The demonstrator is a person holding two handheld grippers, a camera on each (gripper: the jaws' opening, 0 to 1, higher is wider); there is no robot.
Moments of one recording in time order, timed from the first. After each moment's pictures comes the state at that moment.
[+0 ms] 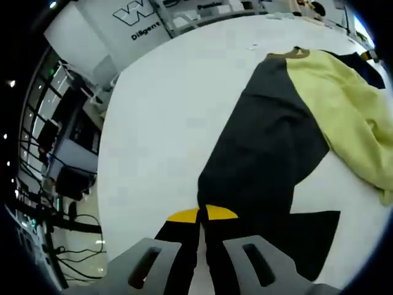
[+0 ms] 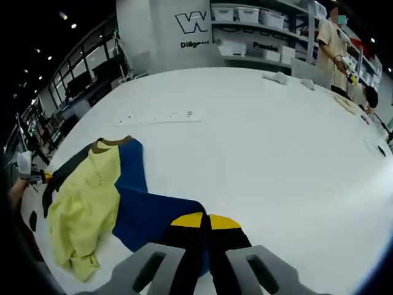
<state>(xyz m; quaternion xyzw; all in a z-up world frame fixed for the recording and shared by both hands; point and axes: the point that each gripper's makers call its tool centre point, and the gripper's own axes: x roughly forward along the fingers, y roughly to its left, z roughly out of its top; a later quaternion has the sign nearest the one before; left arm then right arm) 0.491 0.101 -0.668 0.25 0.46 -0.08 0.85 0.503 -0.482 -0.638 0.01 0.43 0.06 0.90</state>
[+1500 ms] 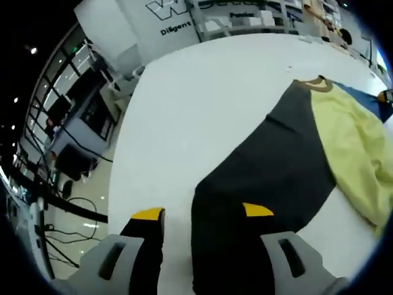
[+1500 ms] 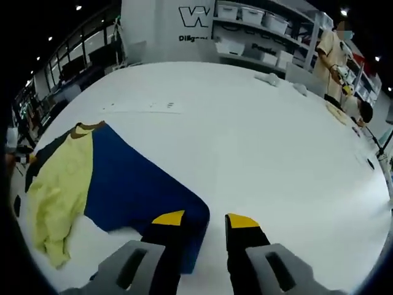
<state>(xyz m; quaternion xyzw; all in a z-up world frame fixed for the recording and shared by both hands) 0.497 0.124 -0.645 0.16 0.43 -0.03 0.89 0.508 -0.511 -0.638 -0.04 0.41 0.04 0.91</state>
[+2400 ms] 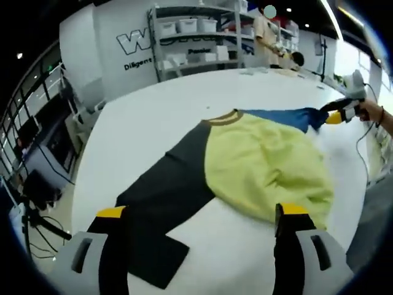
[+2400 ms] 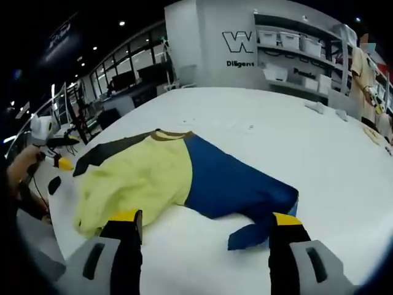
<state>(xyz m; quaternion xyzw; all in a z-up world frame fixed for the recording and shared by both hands) 0.413 -0.015 -0.592 0.11 0.33 -0.21 0.91 0.421 -0.381 -0.612 -0.01 0.35 0.21 0.91</state>
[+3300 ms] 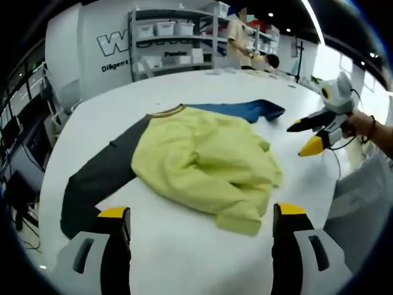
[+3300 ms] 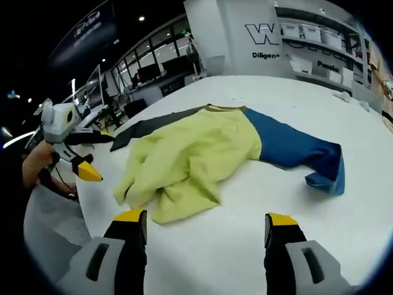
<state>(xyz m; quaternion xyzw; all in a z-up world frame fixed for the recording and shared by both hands) 0.329 -0.092 -0.625 0.09 0.35 -0.27 0.89 0.328 -0.307 -0.640 0.01 0.37 0.29 0.89</state>
